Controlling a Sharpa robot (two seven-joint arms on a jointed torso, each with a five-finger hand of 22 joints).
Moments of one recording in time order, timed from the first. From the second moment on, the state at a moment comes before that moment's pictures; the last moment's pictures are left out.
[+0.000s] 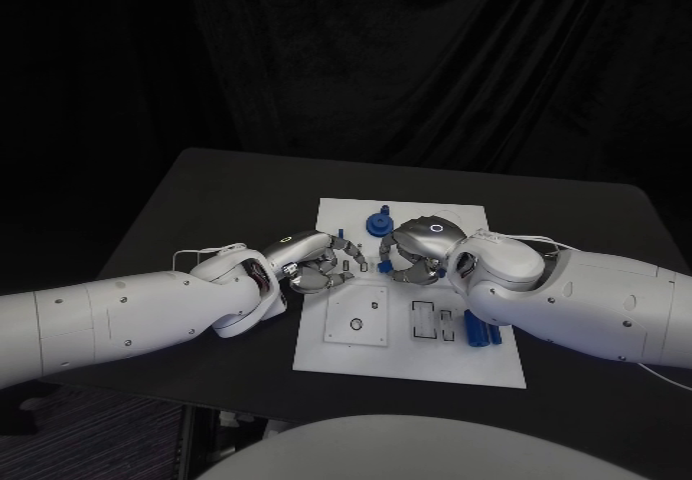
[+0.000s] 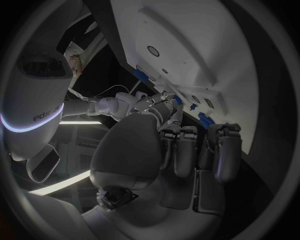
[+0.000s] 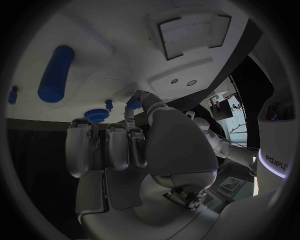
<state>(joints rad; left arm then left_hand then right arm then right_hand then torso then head) 1.10 -0.84 -0.21 1.53 -1.18 -0.43 0.27 1.44 0.00 0.39 0.00 0.25 0.65 0.14 0.31 0.22 1.47 0.05 1.57 1.31 1.47 -0.01 1.57 1.31 0.00 1.47 0.10 1.50 1.31 1.20 -0.62 -0.25 1.47 -1.69 -0.33 -0.16 1.33 -0.06 0.24 0.03 0.49 0.84 0.08 0.40 0.58 1.46 0.00 1.57 1.31 1.47 -0.06 1.47 1.31 0.05 1.46 0.05 1.41 1.31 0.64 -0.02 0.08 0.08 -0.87</state>
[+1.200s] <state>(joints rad) 1.09 -0.78 -0.21 1.48 -1.22 -0.38 0.28 1.43 -0.02 0.45 0.01 0.27 0.65 0.09 0.20 0.15 1.47 0.00 1.57 1.31 1.47 -0.05 1.57 1.31 0.00 1.47 0.06 1.50 1.31 1.20 -0.62 -0.25 1.48 -1.67 -0.33 -0.17 1.33 -0.06 0.24 0.04 0.50 0.83 0.08 0.40 0.58 1.46 0.00 1.57 1.31 1.47 -0.06 1.47 1.31 0.05 1.46 0.05 1.41 1.31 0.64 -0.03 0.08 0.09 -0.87</state>
